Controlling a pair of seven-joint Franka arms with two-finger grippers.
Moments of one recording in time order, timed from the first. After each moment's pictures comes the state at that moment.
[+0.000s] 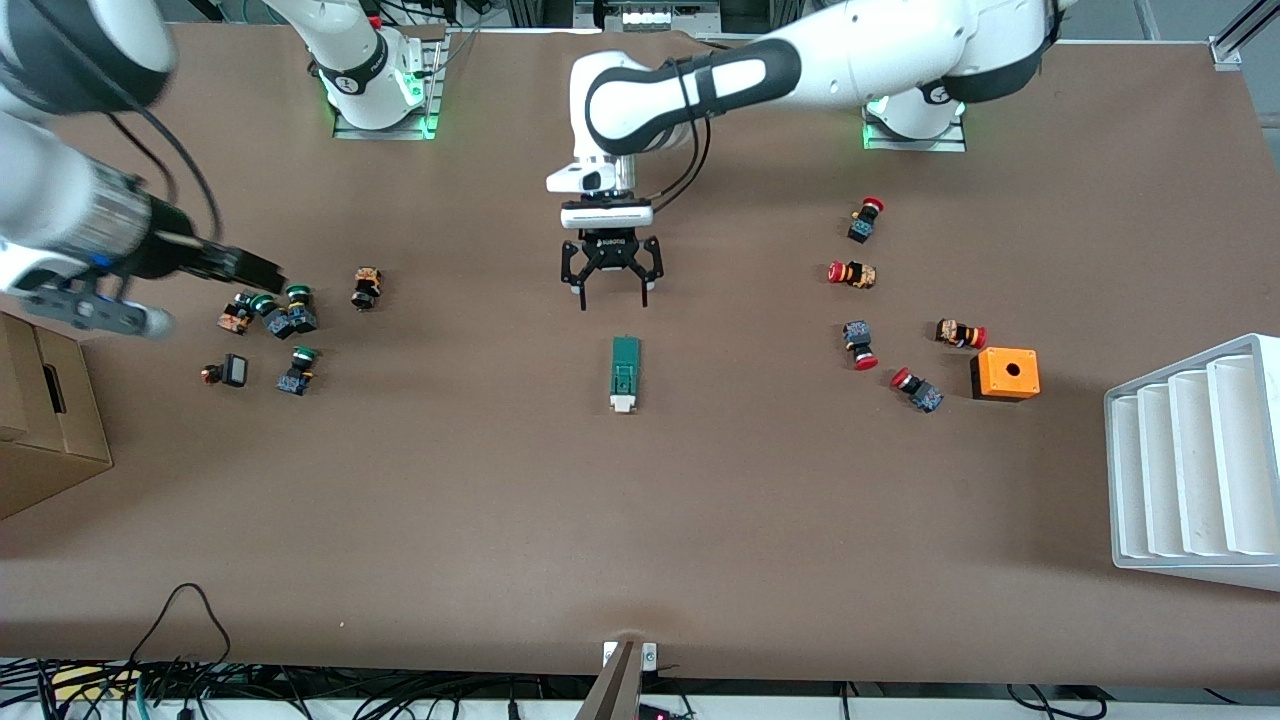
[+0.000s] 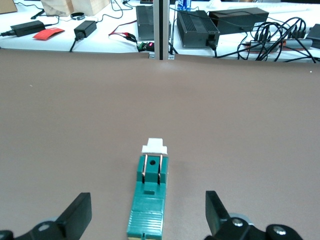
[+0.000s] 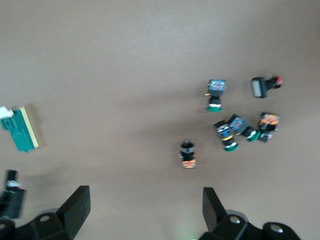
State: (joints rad) left arm -0.21 0.93 -1.08 -1.75 1.82 1.77 -2.06; right arm 0.00 0.11 0.07 -1.60 0.08 1.58 0.22
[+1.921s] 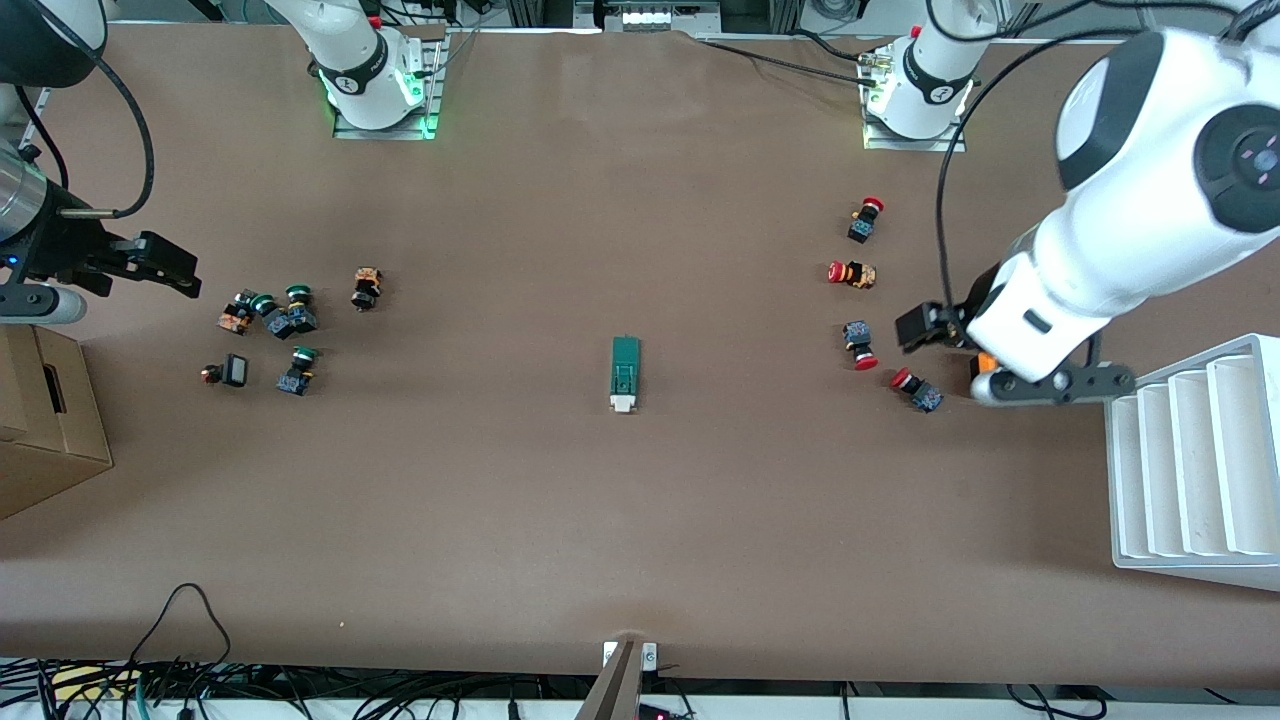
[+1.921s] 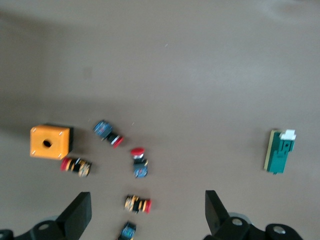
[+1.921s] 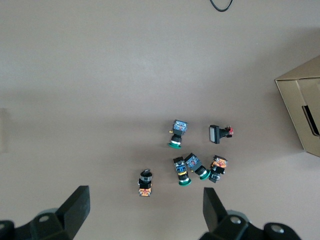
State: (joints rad) left arm -0.23 0.36 -0.02 -1.22 -0.06 1.51 -0.35; right arm -0.03 0.13 0.09 -1.50 -0.05 1.62 0.05
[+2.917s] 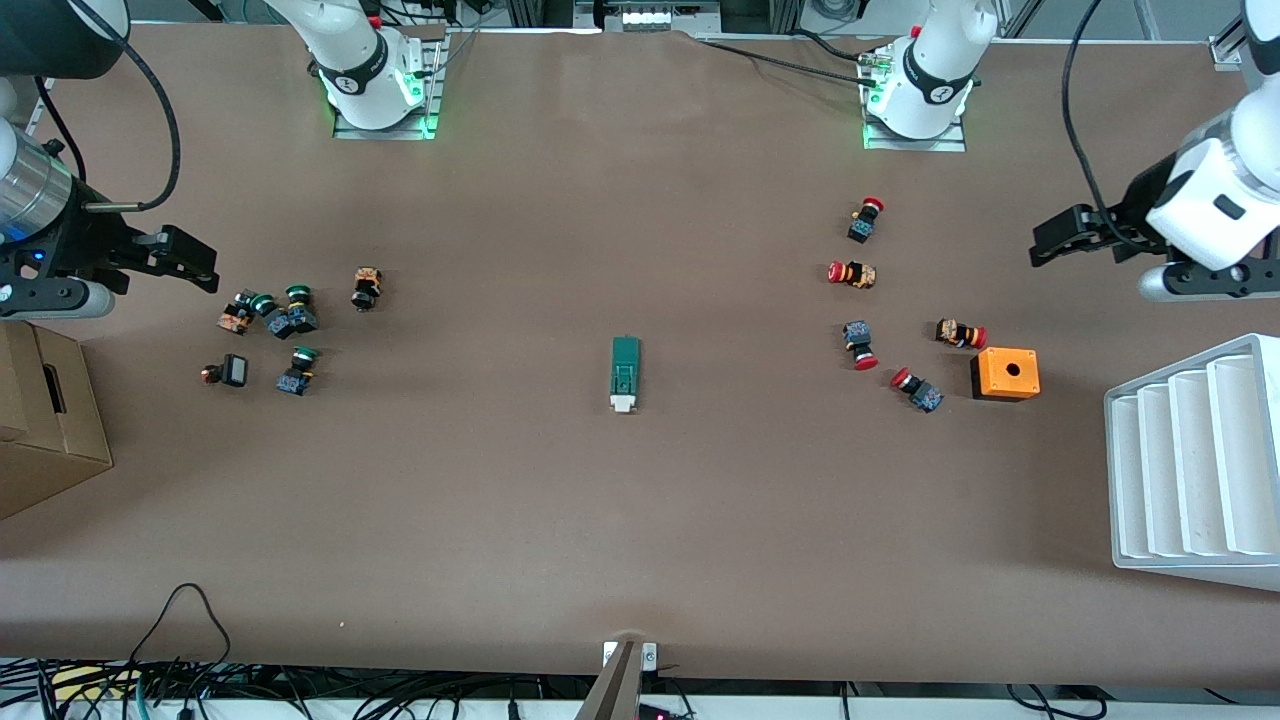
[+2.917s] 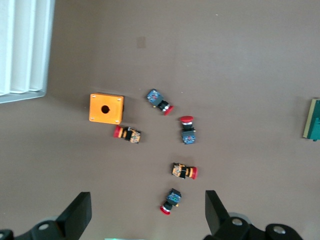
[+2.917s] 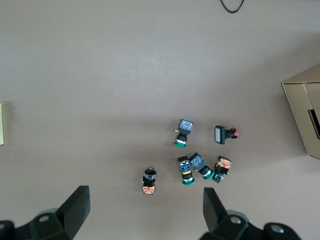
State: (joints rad) left arm -0.05 0.06 0.02 -1.55 -0.06 1.51 -0.12; right arm -0.02 0.12 0.11 -1.50 -0.05 1.61 0.05
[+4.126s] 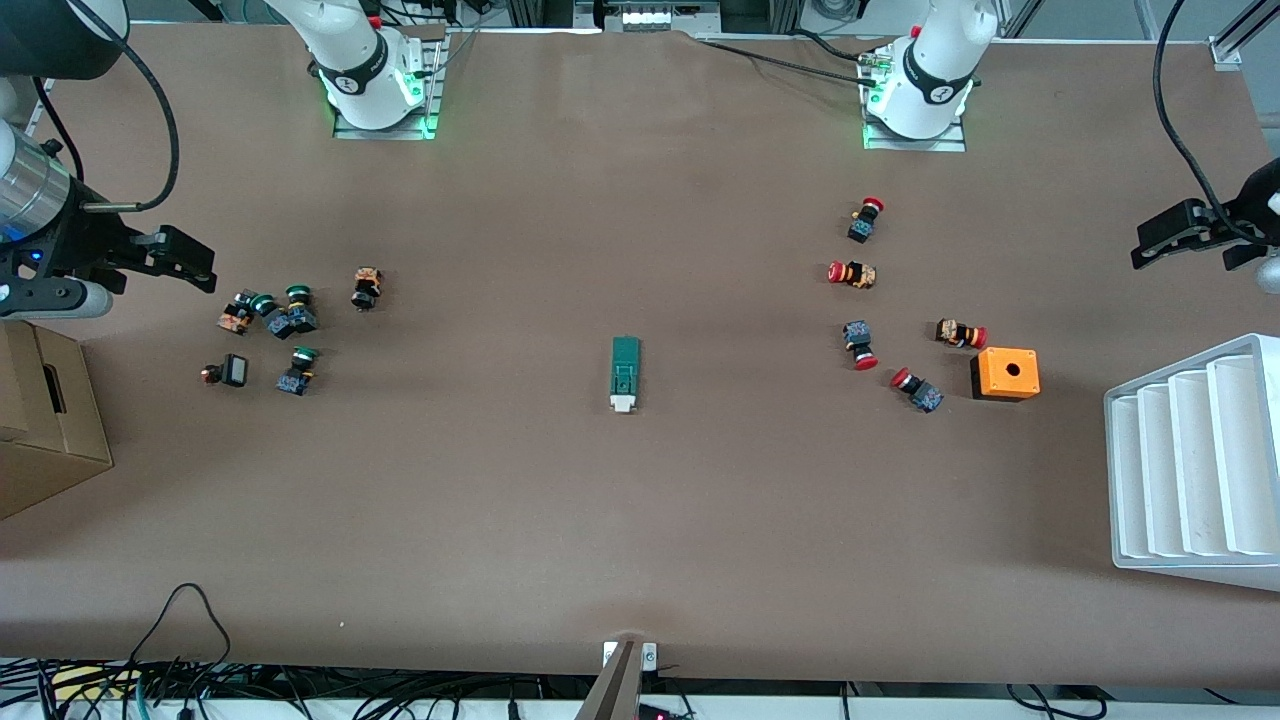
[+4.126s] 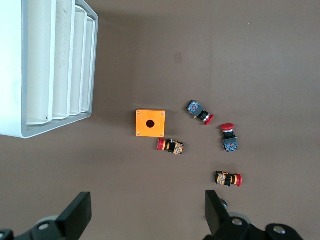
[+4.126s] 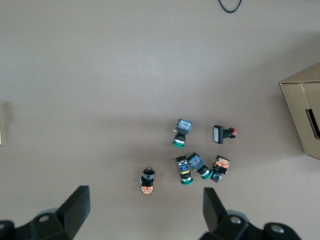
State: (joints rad) left arm -0.06 0.05 0.14 -1.55 0.01 1.55 0.09; right arm -0.02 0.12 0.11 -1.50 -0.06 1.61 0.05
